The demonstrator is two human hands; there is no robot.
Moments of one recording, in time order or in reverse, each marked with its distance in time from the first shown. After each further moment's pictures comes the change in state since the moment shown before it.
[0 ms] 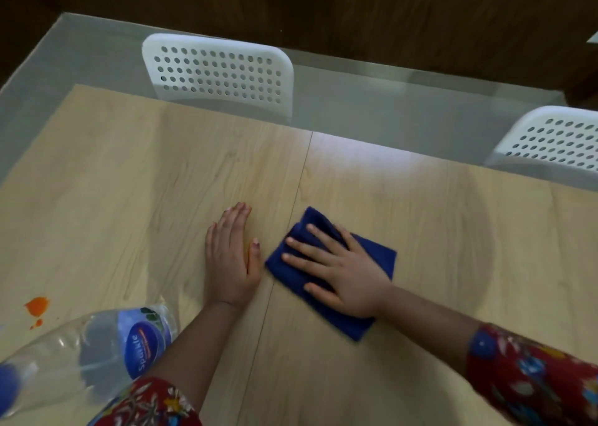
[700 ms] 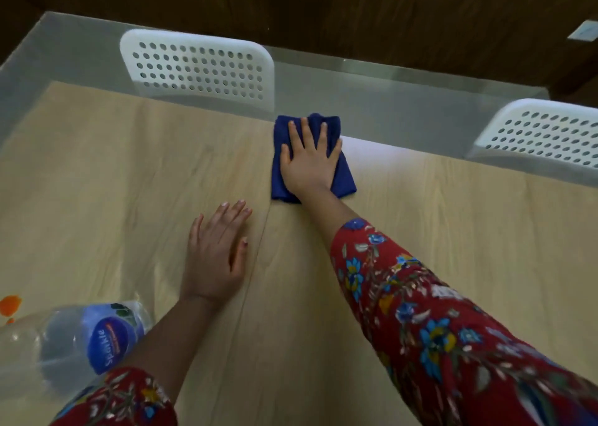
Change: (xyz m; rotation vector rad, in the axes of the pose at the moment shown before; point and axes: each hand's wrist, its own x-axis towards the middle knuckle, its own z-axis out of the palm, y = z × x) left_hand 0.001 0.002 -0.003 0.155 -0.147 0.154; right_hand 0.149 0.073 -0.028 0.138 0.250 0.841
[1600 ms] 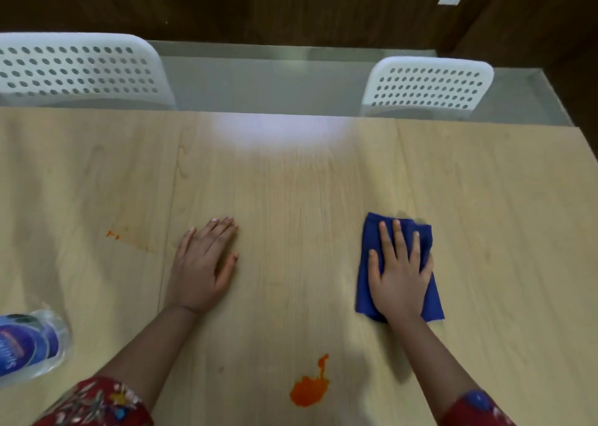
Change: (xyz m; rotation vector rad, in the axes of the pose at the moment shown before) left_hand -0.039 0.092 0.036 -0.046 -0.126 0.294; right_hand -0.321 0.255 -0.033 -0.106 0.095 0.489
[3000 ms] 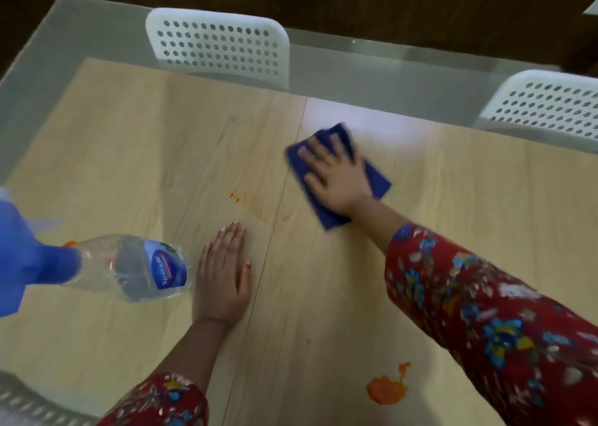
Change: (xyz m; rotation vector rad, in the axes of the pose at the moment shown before) left_hand -0.109 -0.059 -0.039 -0.029 0.091 -0.446; right_hand 0.097 -0.282 0.010 -0.071 -0.130 -0.883
